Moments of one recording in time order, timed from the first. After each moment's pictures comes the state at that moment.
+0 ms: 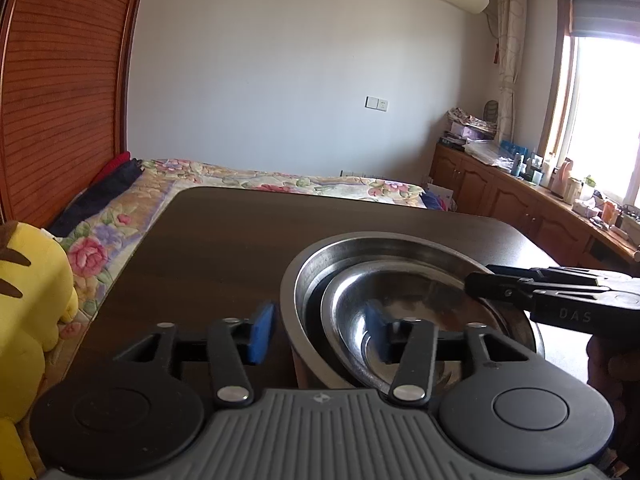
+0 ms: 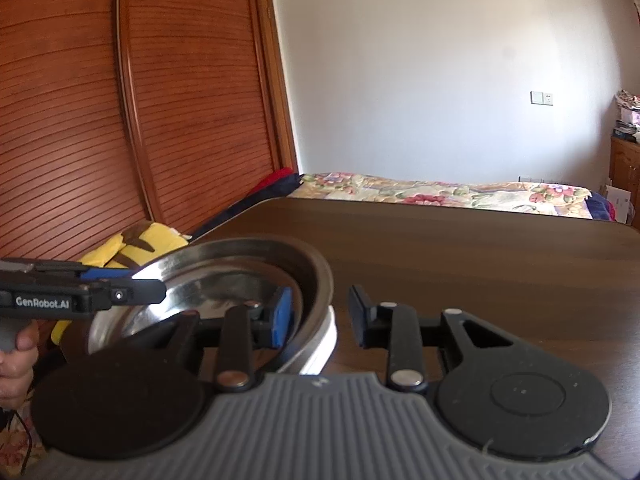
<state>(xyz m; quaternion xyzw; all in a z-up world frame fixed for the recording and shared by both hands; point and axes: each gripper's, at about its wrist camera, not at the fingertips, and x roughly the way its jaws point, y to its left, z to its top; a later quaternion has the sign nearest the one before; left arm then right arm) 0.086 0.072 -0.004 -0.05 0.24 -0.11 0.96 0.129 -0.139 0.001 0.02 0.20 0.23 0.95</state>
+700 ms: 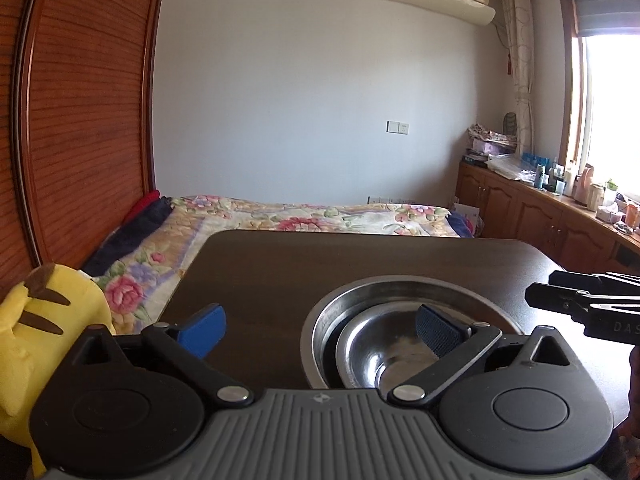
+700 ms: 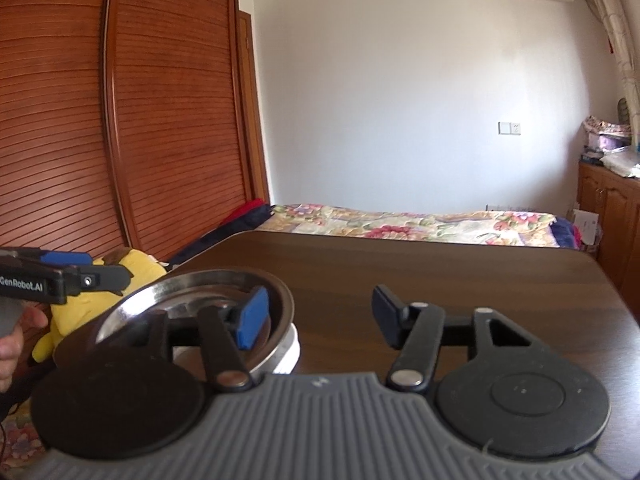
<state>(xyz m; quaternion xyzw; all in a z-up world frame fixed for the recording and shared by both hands) 0.067 0.066 0.025 -0.01 0.19 -0.06 0.98 0.100 -0.159 0.019 0.02 0.15 0.18 0.97</state>
